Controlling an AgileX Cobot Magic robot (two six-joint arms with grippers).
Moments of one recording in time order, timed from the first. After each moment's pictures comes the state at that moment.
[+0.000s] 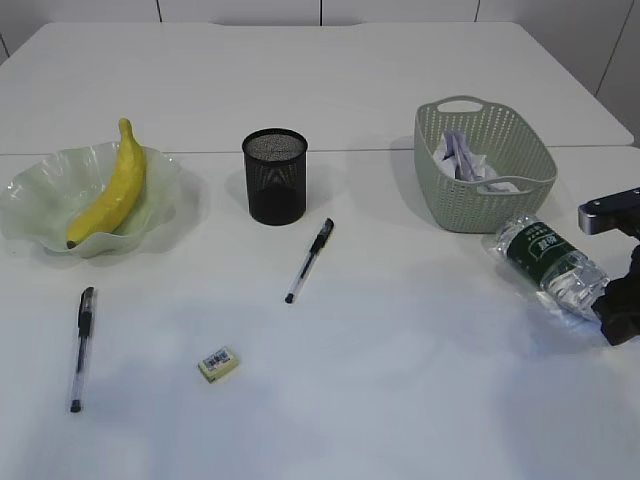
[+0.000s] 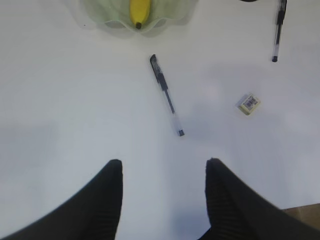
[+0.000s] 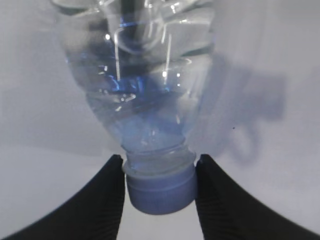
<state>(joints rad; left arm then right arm) -0.02 0.73 -0.92 -0.14 1.16 -0.02 -0.12 1.83 -0.99 -0.01 0.63 -0.38</state>
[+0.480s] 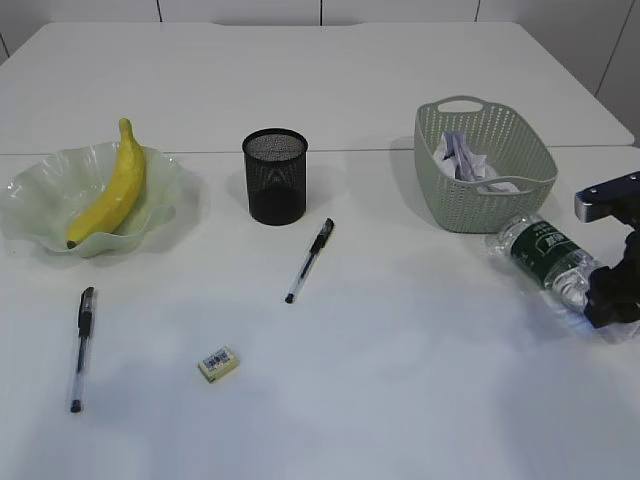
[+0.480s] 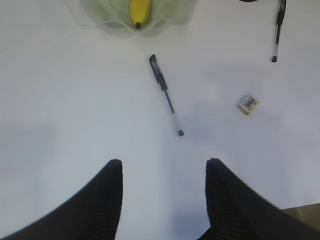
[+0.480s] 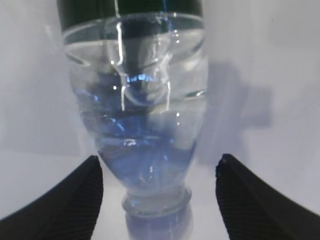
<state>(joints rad) -0.02 0.73 -0.92 -0.14 1.16 -0.02 -0.12 1.83 -0.99 0.00 0.53 -0.42</state>
